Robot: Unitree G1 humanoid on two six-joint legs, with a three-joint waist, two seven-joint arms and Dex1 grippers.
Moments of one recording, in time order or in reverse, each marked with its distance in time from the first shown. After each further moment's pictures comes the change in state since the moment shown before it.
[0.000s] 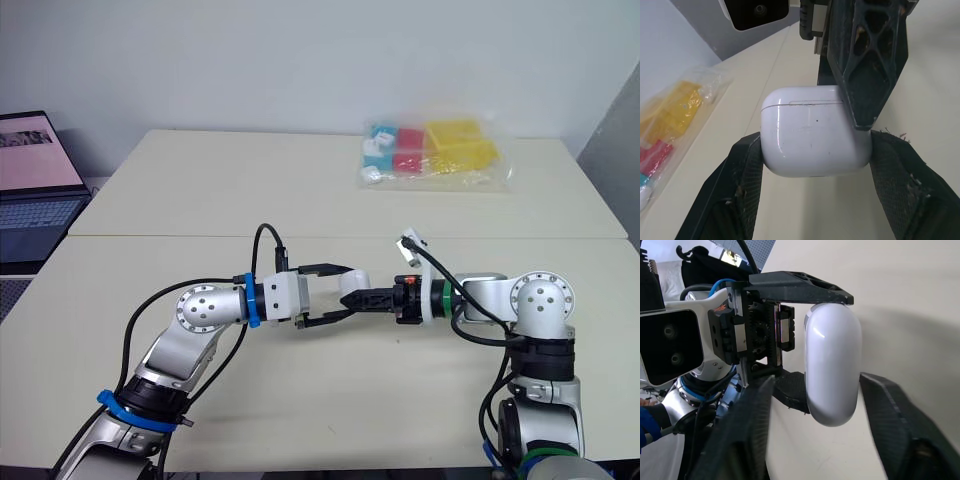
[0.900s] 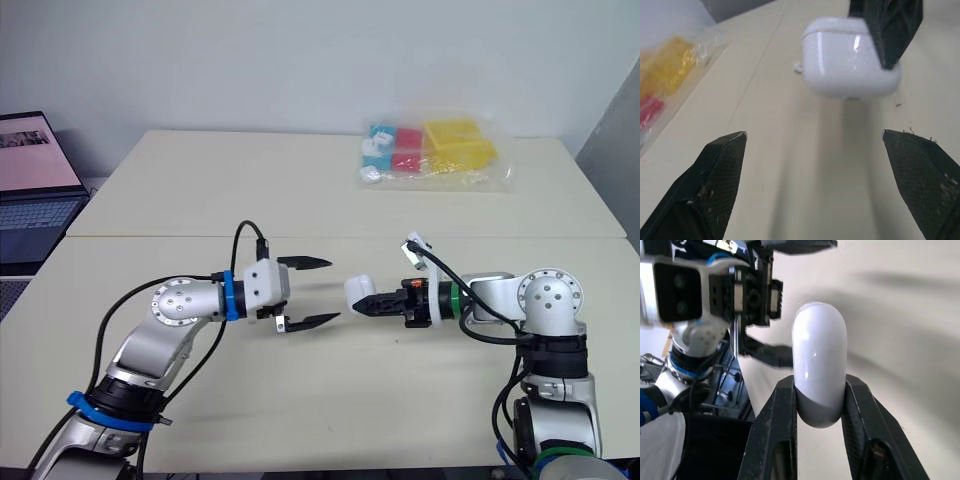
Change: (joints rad) left arm -0.006 0.133 0.075 -0.070 -0.122 0.311 -0.045; right arm -0.009 -0.139 0.078 0.004 0.005 -0.001 0.091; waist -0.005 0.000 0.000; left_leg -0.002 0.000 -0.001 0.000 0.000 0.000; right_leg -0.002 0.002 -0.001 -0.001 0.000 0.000
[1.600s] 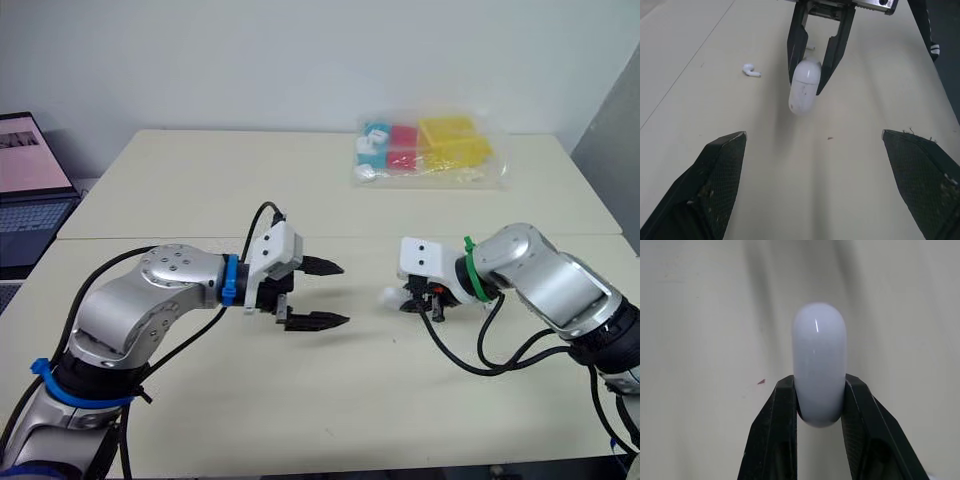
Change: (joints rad) left arm -0.194 0.047 -0.068 -0.274 -0.235 0.690 0.037; right arm -0.205 -0.486 0.698 -0.205 -0.982 -0.886 0.836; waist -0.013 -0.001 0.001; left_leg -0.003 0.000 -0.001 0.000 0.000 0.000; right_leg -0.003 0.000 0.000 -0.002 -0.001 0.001
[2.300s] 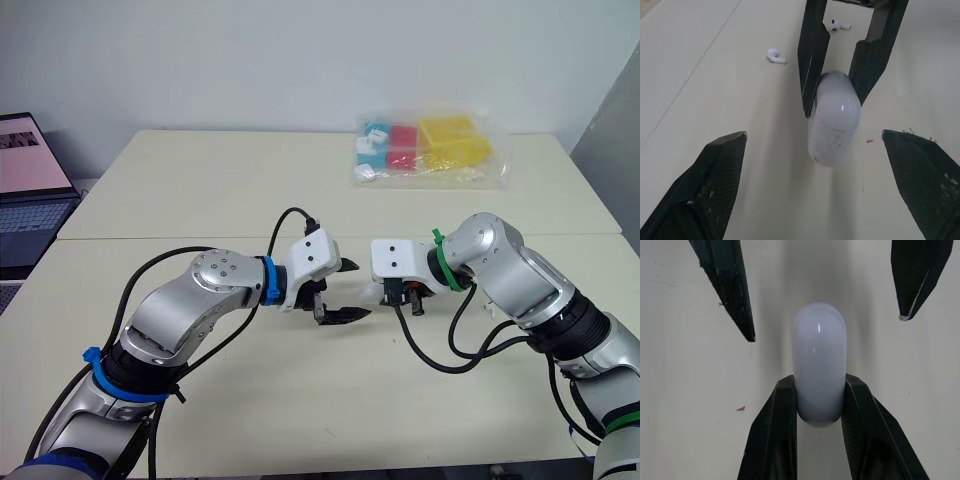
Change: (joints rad) left arm -0.043 -0.102 -0.132 0.072 0.154 -0.023 0.113; right arm -0.029 0.164 0.004 0.077 -0.212 -0.072 0.125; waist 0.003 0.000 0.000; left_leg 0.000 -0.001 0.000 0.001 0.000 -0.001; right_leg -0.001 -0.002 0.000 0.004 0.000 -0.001
